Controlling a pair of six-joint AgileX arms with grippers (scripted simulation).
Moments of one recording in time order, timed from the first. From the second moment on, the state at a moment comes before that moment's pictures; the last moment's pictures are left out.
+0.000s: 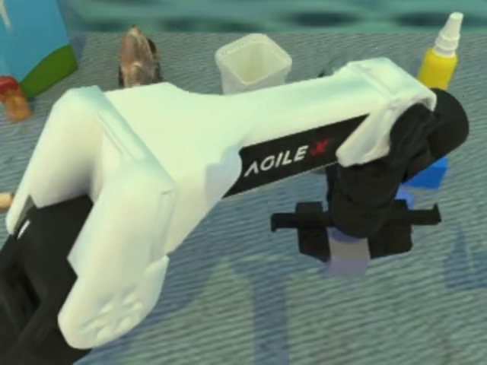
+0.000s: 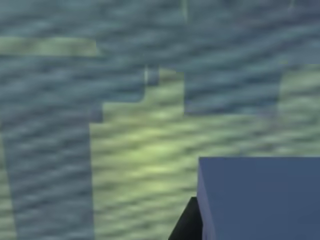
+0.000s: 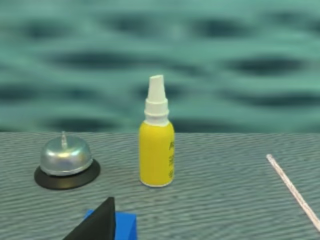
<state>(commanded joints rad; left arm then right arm) -0.98 2.36 2.03 -1.21 -0.02 -0.97 0.00 0.00 0.00 0.00 0.00 0.00</state>
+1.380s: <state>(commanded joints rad) -0.98 2.39 1.91 -1.08 -0.02 -0.97 0.00 0.00 0.00 0.00 0.00 0.00</state>
